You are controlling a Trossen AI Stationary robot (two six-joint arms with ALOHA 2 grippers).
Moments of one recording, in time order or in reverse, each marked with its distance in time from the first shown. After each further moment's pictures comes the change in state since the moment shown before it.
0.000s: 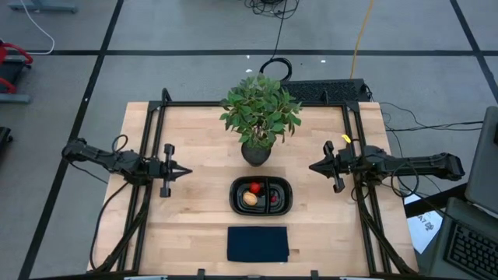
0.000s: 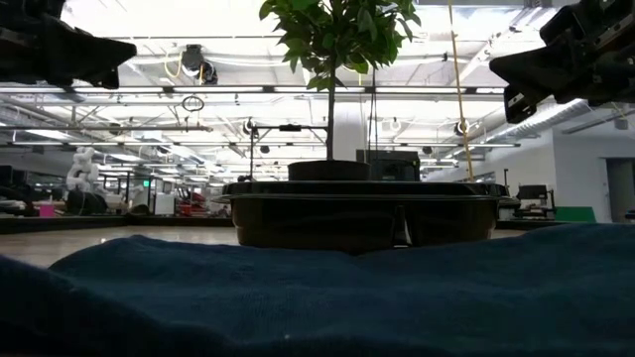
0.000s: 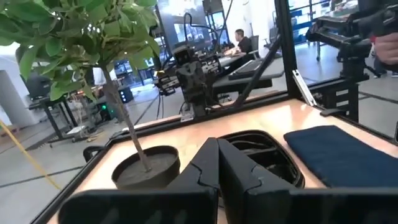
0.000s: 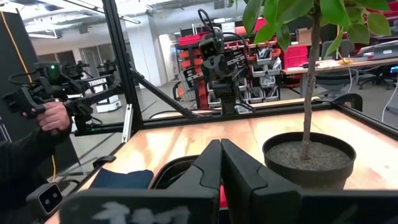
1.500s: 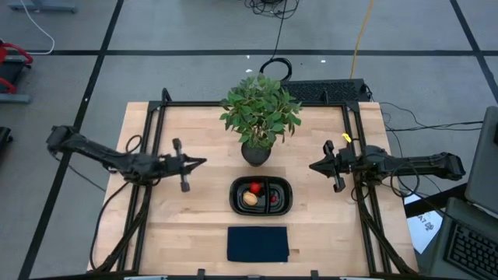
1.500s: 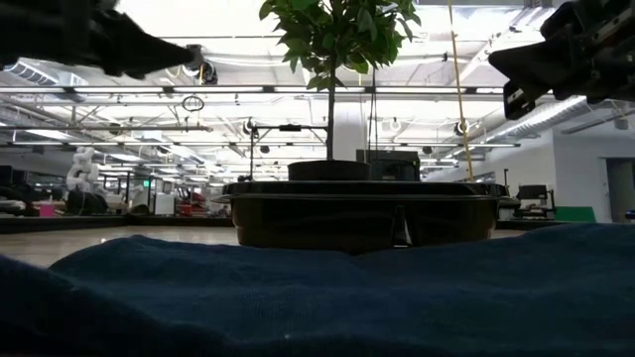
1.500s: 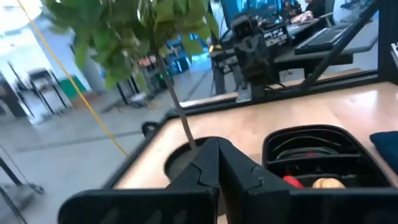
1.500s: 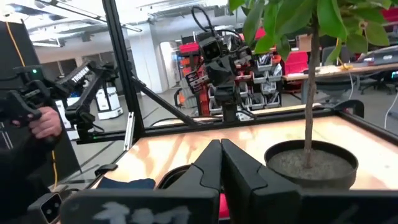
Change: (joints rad) left arm 0.020 0.598 0.141 0.396 -0.264 0.006; right arm 0.000 0.016 0.000 0.046 0.002 0.016
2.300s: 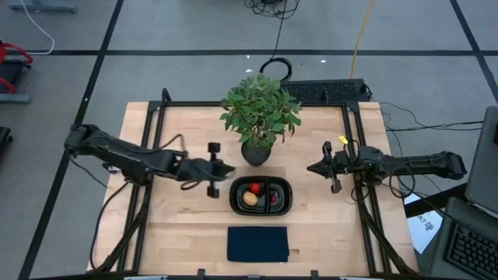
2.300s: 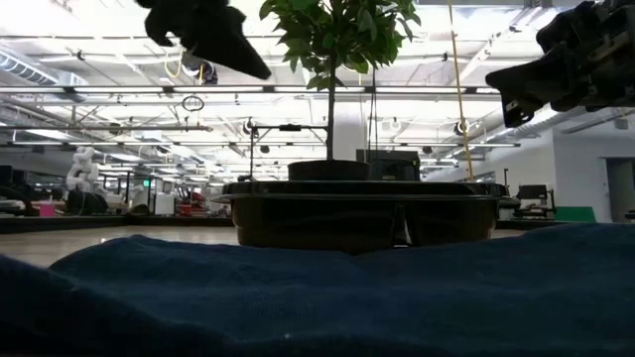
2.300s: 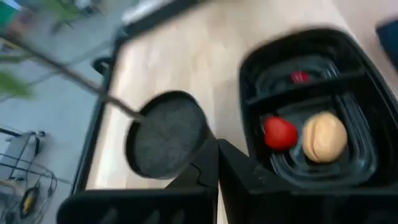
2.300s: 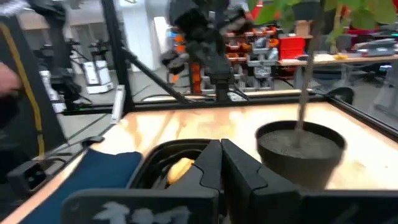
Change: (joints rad) left arm 0.077 0.646 0.720 -0.724 0.088 -0.014; right arm 0.000 0.035 0.000 -0.054 0.006 -0.087
